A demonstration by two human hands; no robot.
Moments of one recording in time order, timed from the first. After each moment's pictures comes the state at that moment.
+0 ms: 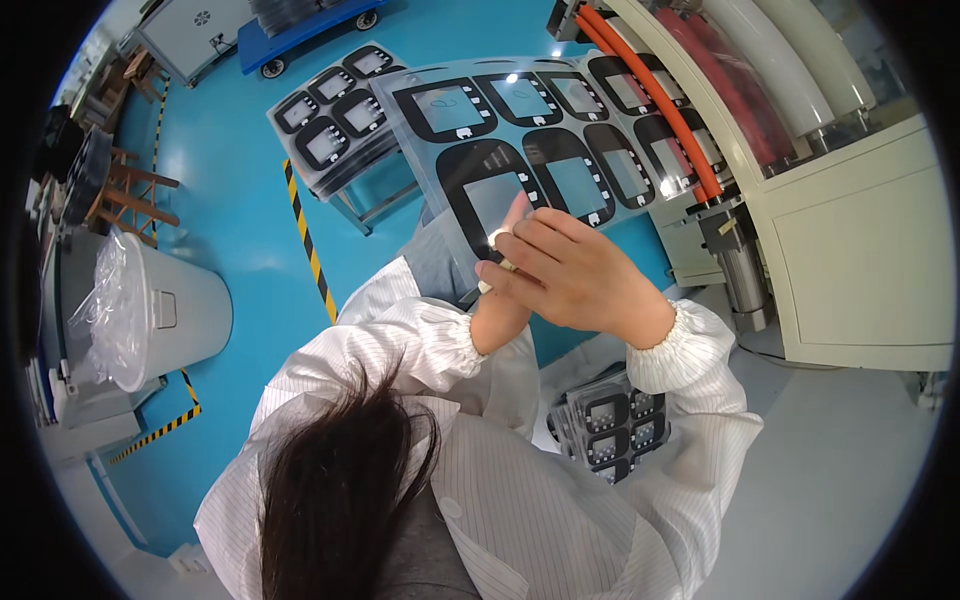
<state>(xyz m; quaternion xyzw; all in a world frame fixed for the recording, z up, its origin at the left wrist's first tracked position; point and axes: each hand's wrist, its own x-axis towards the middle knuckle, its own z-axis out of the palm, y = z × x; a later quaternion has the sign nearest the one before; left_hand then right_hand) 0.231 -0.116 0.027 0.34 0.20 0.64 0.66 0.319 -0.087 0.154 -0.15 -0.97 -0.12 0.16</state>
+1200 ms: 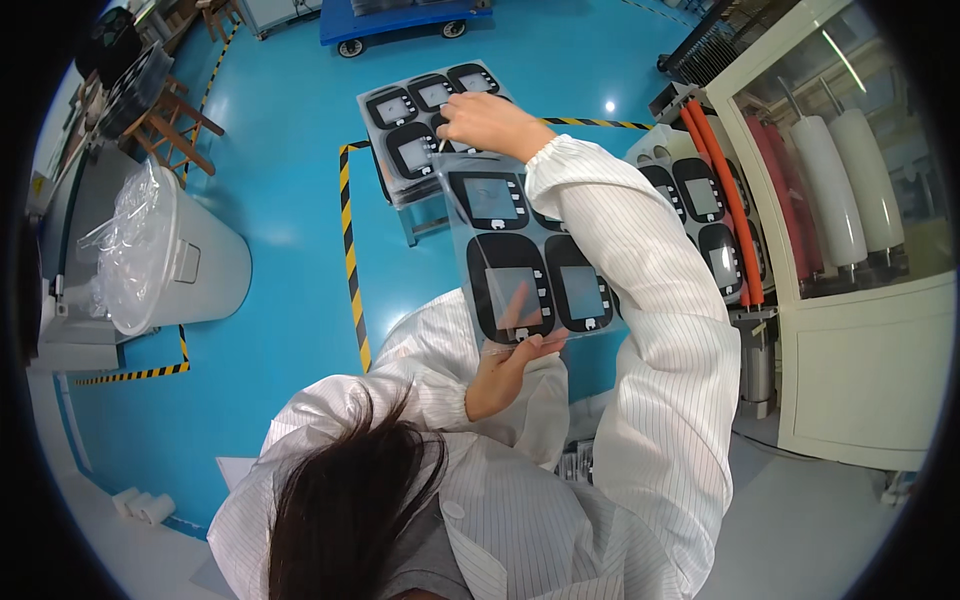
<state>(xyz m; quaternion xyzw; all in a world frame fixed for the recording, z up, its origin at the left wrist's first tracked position) 0.075 -0.170 0.026 0.21 0.27 0.64 0.69 0.018 0.125 0.101 -0.01 -0.98 -0.21 0.06</state>
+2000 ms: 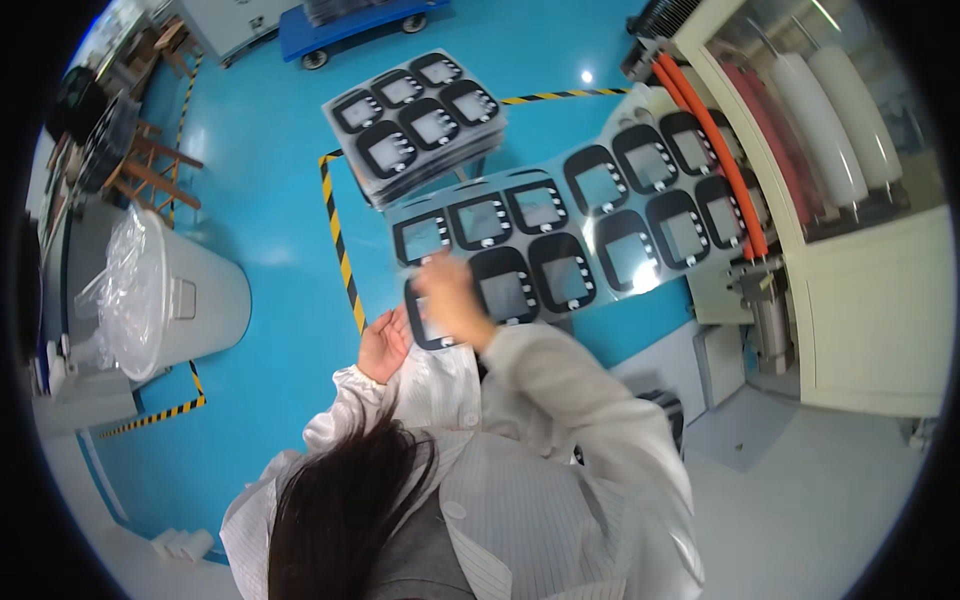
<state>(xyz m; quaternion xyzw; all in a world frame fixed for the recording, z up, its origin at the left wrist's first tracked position) -0.085 -0.189 -0.165 -0.06 0.13 0.59 0.80 0.067 -0.083 -0.091 -0.36 -0.86 0.16 0.32</state>
